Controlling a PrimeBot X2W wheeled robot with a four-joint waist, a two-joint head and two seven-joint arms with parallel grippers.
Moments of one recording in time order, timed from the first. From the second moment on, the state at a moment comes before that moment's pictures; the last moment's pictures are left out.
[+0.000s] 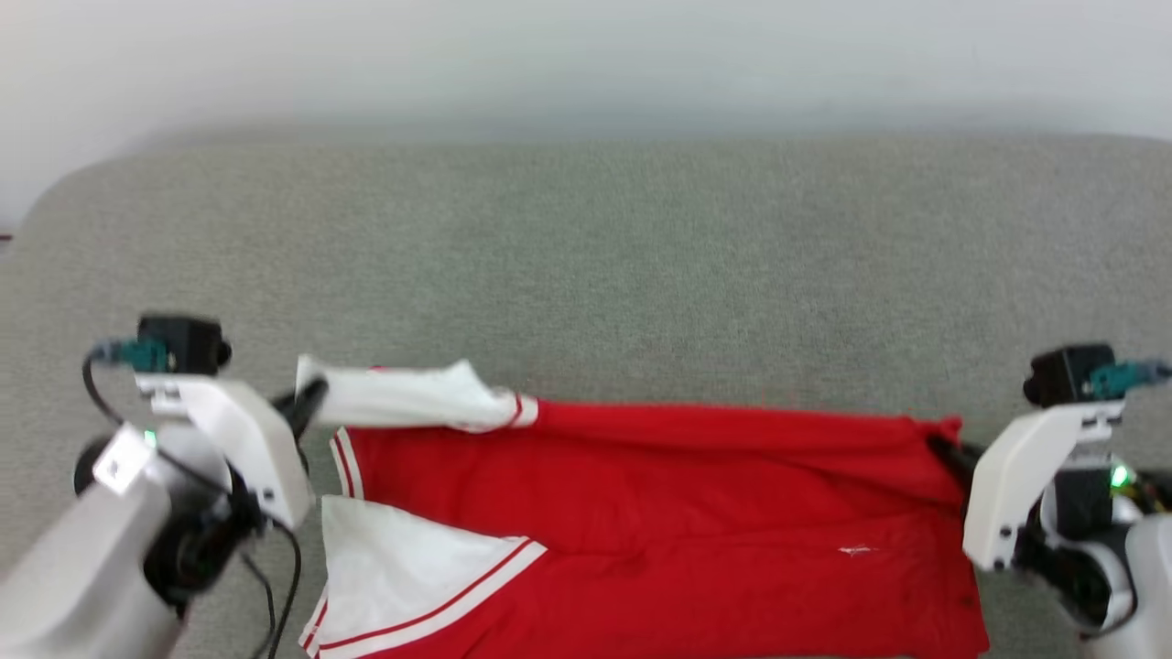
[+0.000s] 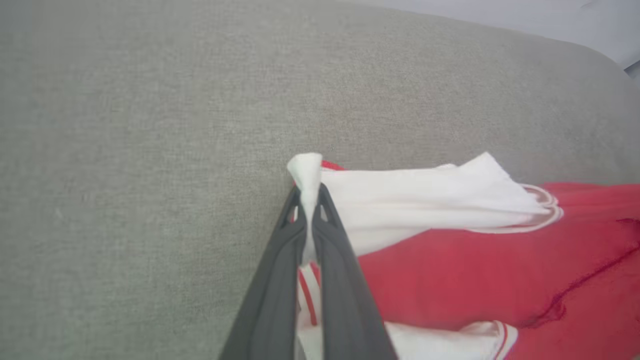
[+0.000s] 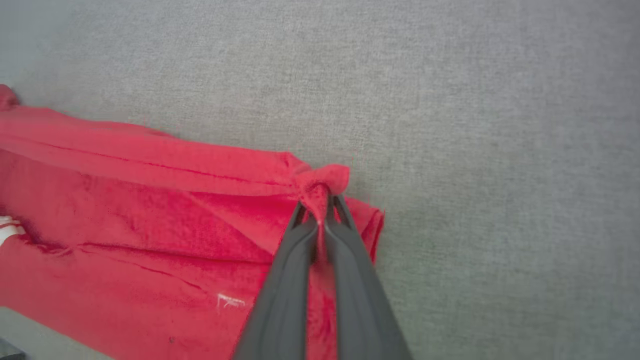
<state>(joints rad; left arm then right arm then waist) -0.52 0.66 -0.62 0.36 -1.04 0.03 0.20 -0.27 -0.25 0.02 0.20 0.45 0.13 0.65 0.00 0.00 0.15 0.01</state>
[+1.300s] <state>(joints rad) -0.20 0.56 -0.59 0.05 -0.83 0.31 -0.25 -0.01 -0.19 -0.17 0.05 0.37 0.13 0.51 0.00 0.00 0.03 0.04</state>
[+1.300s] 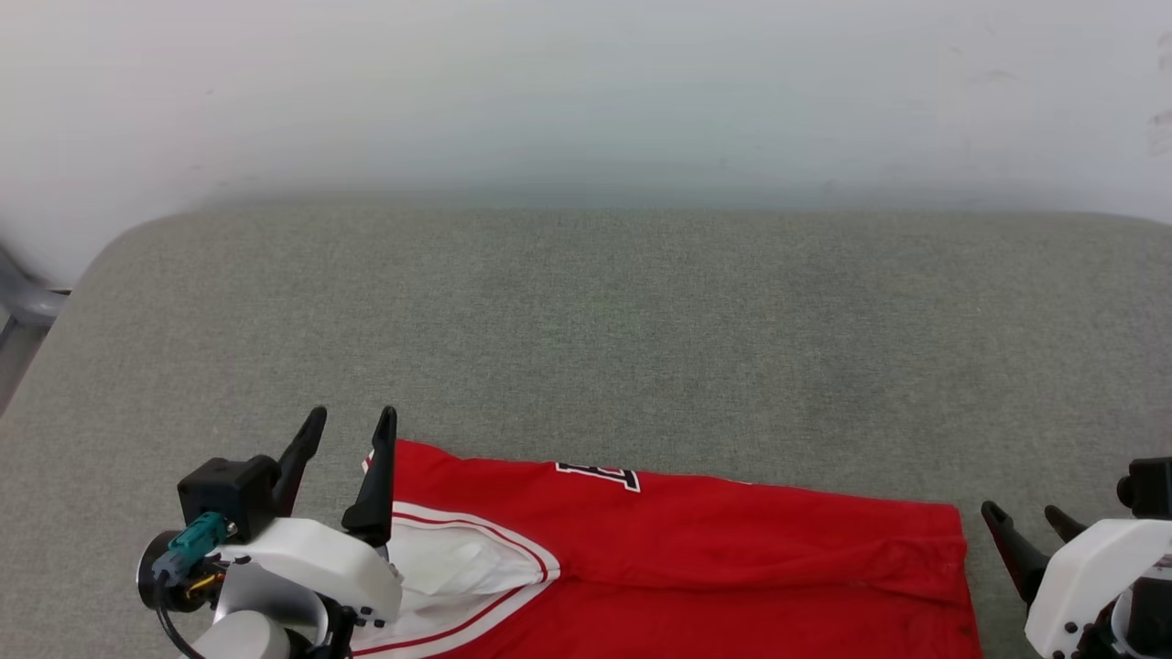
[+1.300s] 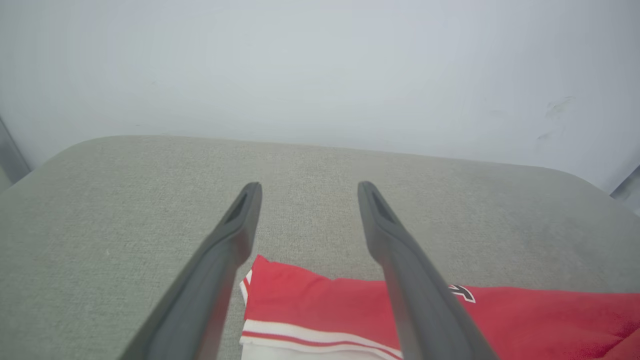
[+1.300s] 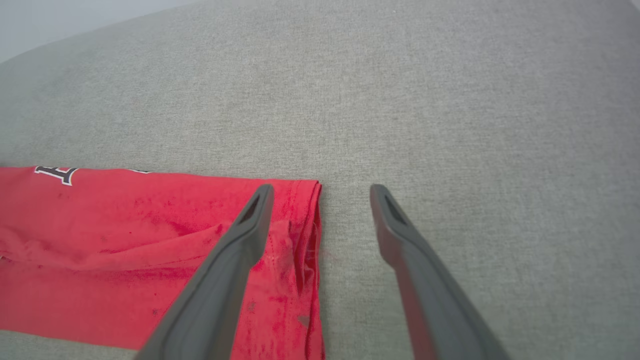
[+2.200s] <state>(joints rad) -0.19 0.50 -0.54 -0.08 -0.57 0.33 -0.26 -0.04 -0.19 -0.12 0.19 0.45 0.13 0.82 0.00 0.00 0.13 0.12</state>
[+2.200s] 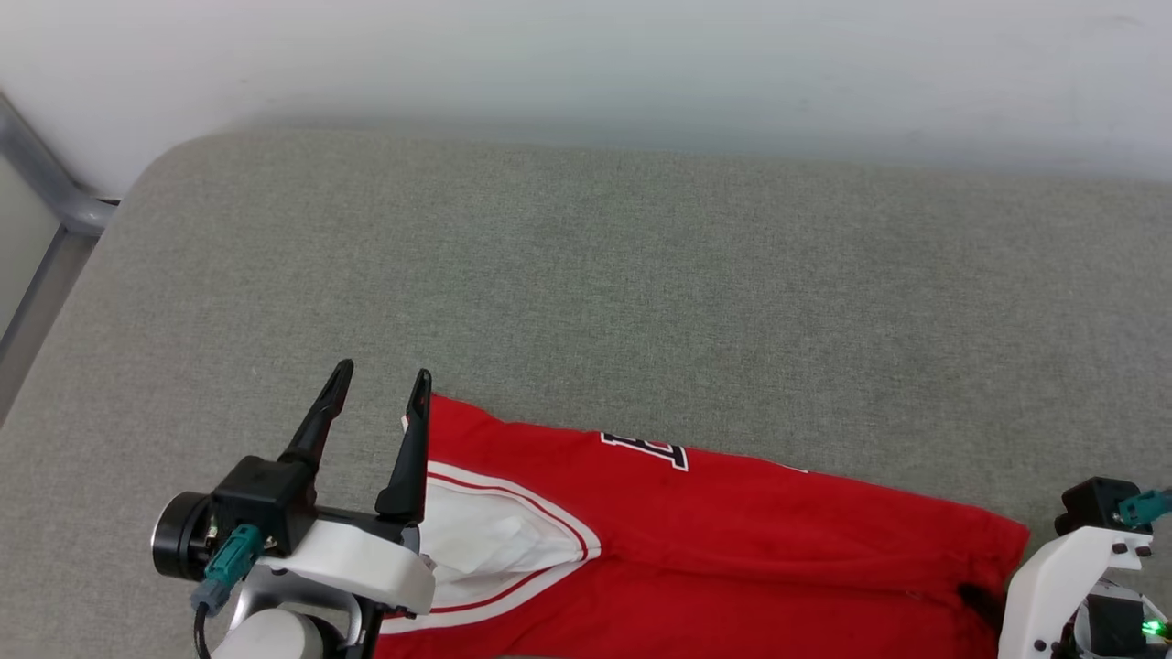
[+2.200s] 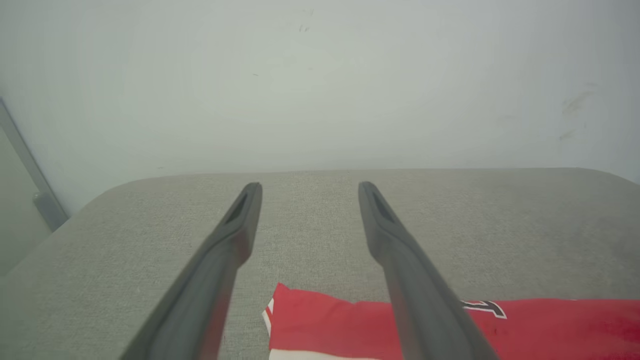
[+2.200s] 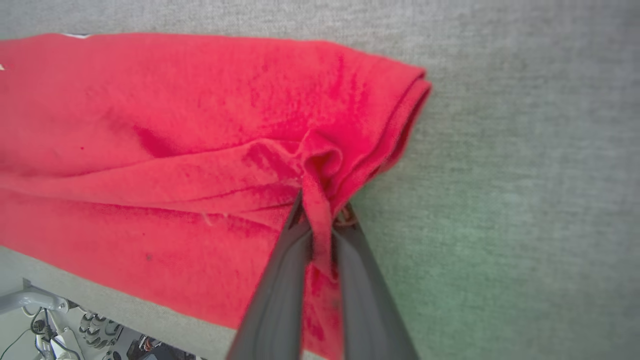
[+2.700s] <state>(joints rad) -0.17 0.52 -0.55 -0.05 -0.57 0.34 -0.25 -0.07 -0.25 -0.26 0.11 0.40 0.13 0.83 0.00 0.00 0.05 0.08</state>
